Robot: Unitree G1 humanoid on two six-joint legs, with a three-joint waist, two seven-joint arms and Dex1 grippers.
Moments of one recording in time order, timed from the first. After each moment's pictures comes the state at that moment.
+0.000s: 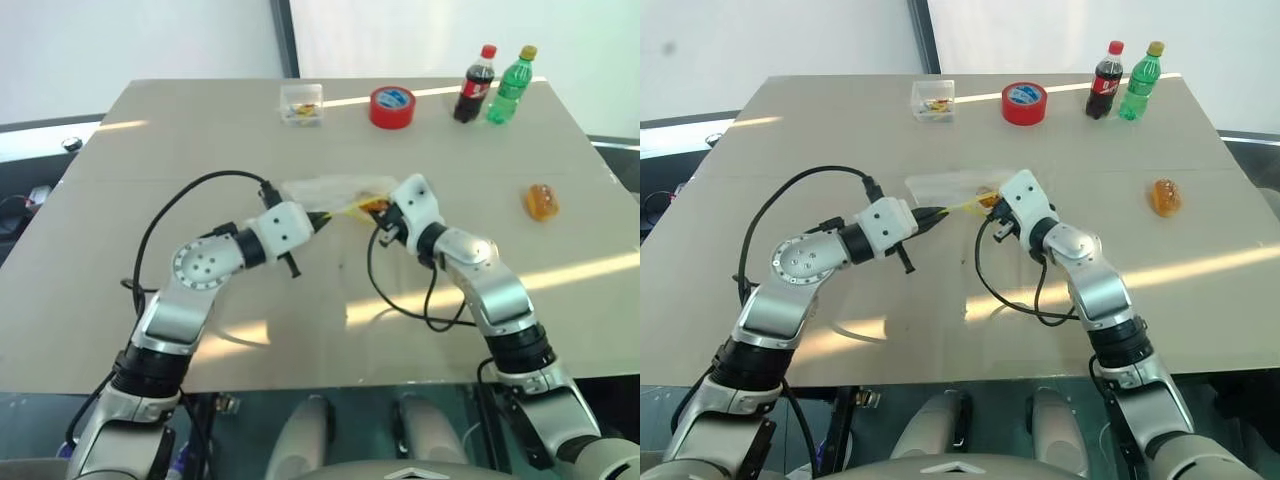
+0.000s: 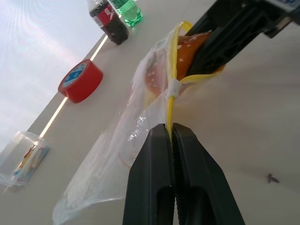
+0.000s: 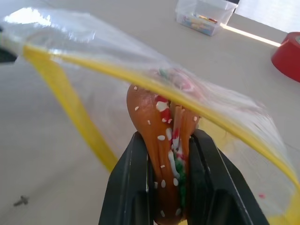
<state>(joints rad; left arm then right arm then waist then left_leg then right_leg) -0.37 0.62 -0.12 -0.18 -0.03 0.06 -0.77 -0.57 -0.18 0.22 -0.08 0.06 0.58 0.44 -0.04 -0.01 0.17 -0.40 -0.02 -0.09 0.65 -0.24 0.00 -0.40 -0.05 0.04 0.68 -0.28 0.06</state>
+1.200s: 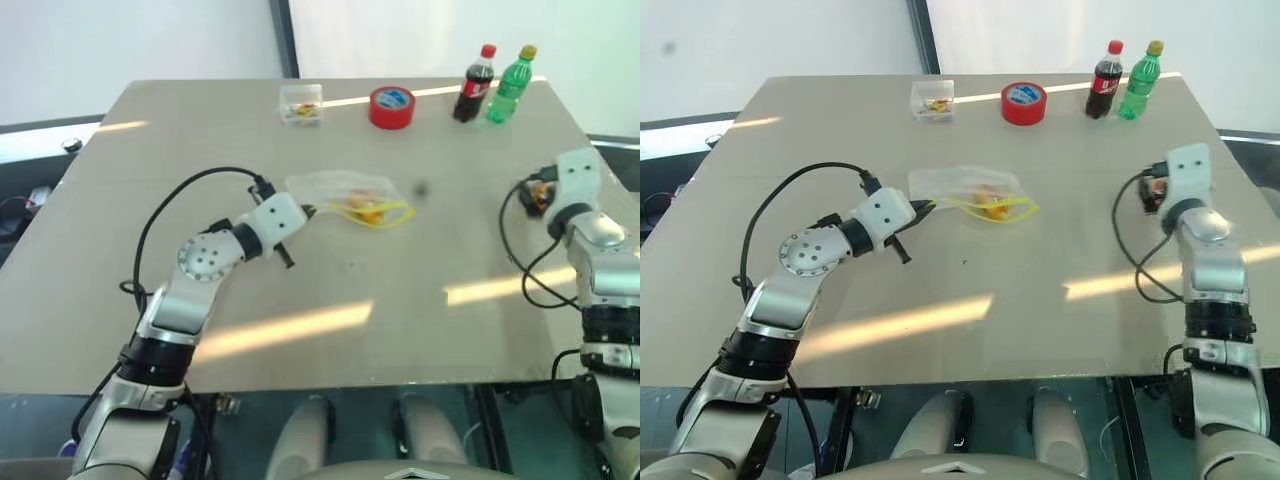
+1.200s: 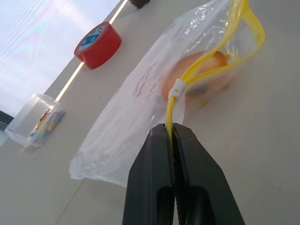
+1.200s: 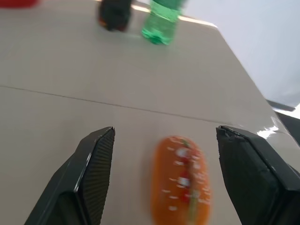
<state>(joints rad) -0.43 0.60 -0.12 -0.07 0.06 0.13 -0.67 -0.65 -0.54 -0.24 0.51 0.05 0.32 0.20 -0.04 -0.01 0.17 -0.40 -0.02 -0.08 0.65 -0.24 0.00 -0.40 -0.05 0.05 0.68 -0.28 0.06</state>
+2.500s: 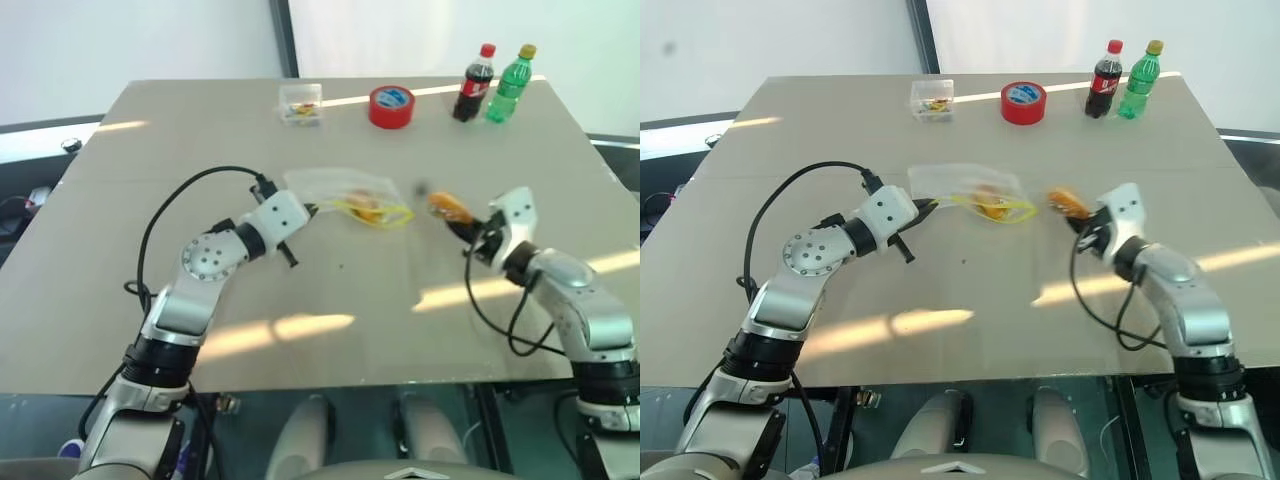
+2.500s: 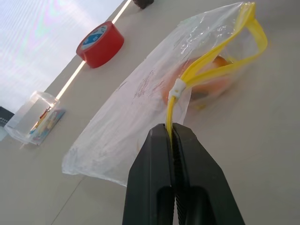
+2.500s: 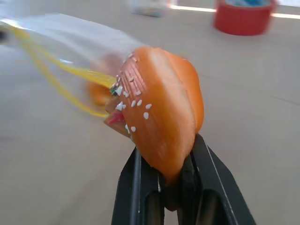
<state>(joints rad) -0.43 0.58 -0.12 -0.10 0.05 0.17 -0.65 -0.30 -0.45 0.00 -0.34 0.43 0.62 0.50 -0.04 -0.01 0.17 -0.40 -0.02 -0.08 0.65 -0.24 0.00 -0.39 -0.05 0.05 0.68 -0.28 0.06</state>
